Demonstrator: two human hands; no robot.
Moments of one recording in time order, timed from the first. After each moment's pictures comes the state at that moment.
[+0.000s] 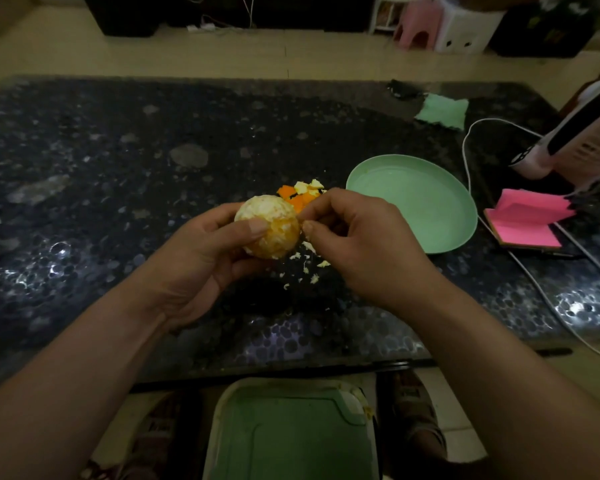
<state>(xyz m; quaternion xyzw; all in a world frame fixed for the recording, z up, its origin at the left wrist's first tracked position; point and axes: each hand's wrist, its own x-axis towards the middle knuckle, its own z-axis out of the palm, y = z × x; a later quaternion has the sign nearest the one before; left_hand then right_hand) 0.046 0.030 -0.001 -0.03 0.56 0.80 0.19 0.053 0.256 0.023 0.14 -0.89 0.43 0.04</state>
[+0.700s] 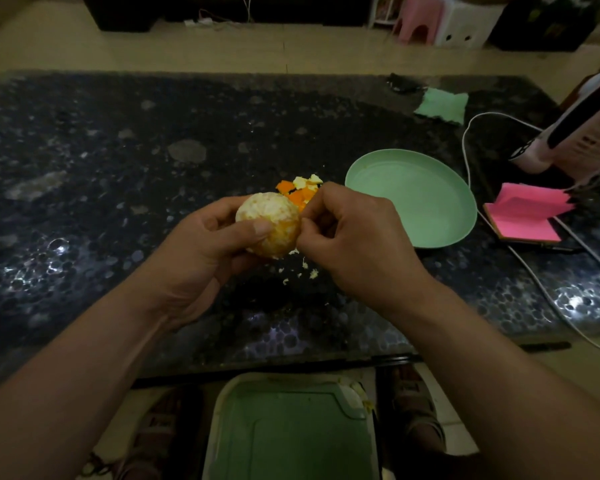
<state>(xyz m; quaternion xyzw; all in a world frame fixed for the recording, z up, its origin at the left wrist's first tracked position) 0.049 0.033 -0.002 -0.01 0.59 0.79 0.16 0.056 0.247 0.018 0.16 -0.91 0.37 0.13</state>
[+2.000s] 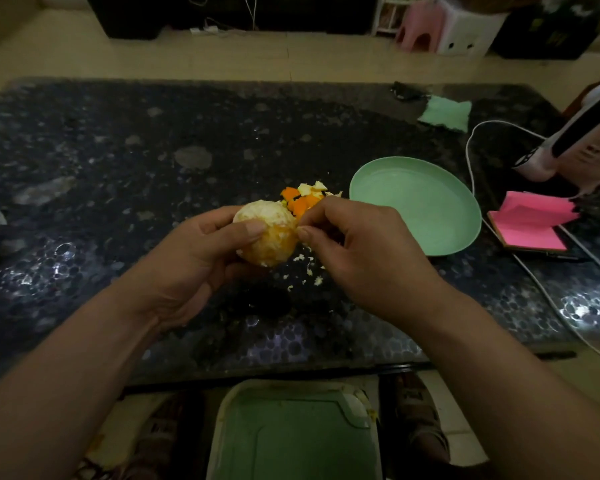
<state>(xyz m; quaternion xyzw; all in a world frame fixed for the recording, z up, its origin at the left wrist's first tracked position) 0.050 0.023 0.008 -0.02 0.60 0.77 0.19 0.057 0.254 0.023 0.21 -0.91 0.34 0.11</state>
